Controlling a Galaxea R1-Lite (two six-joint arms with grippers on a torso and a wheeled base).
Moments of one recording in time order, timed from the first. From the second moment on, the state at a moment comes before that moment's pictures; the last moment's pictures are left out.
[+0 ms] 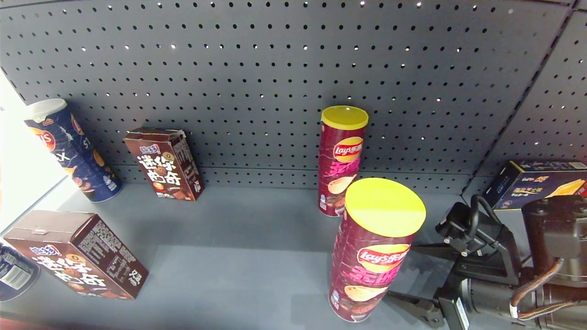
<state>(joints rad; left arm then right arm) 0.00 0.01 0.00 0.00 -0.04 0.03 0.67 1.38 -0.55 -0.33 0.04 -0.14</state>
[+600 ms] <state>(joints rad) 0.00 0.01 0.00 0.00 -0.04 0.03 0.68 1.37 -0.55 -0.33 0.04 -0.14</state>
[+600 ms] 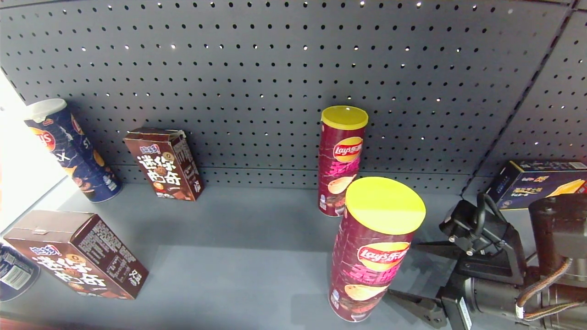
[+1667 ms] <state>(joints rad) 0.00 0.01 0.00 0.00 -0.04 0.03 0.69 1.42 -0.56 -0.33 0.04 -0.15</state>
